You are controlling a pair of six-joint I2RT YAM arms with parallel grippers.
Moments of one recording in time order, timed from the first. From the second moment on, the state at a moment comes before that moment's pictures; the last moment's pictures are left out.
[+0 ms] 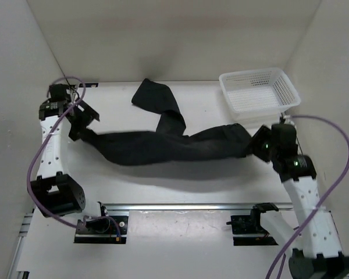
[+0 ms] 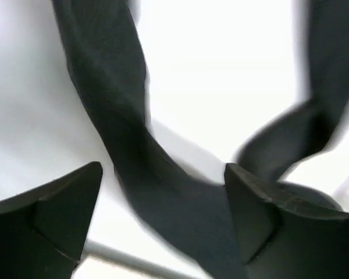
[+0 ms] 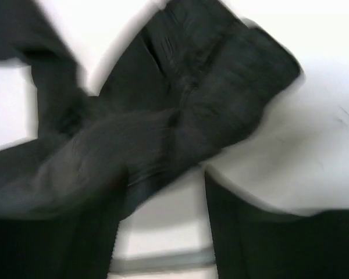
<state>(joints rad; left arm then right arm) 0.22 1.42 1.52 -1.03 0.02 -0.64 0.15 0.87 1.02 -0.80 0.03 0.62</state>
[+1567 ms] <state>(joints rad) 0.21 1.32 1.22 -1.01 0.11 -0.52 0.07 2.09 1.71 -0.66 -0.02 0.56</state>
